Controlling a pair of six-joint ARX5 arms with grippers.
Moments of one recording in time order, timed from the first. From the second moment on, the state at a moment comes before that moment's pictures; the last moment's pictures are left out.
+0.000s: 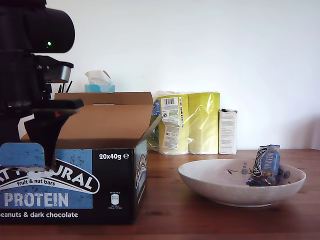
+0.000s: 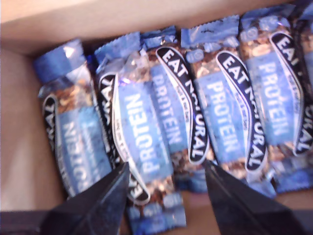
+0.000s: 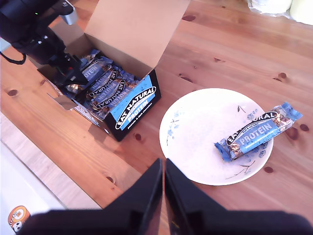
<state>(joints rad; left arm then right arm) -0.48 1.53 0.98 -0.73 -0.12 -0.26 0.28 0.66 0.99 -0.99 -0.39 -0.15</state>
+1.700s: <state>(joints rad) -0.50 1.64 1.06 -0.72 -0.11 -0.24 0.28 0.66 0.99 -0.99 -0.39 -0.16</state>
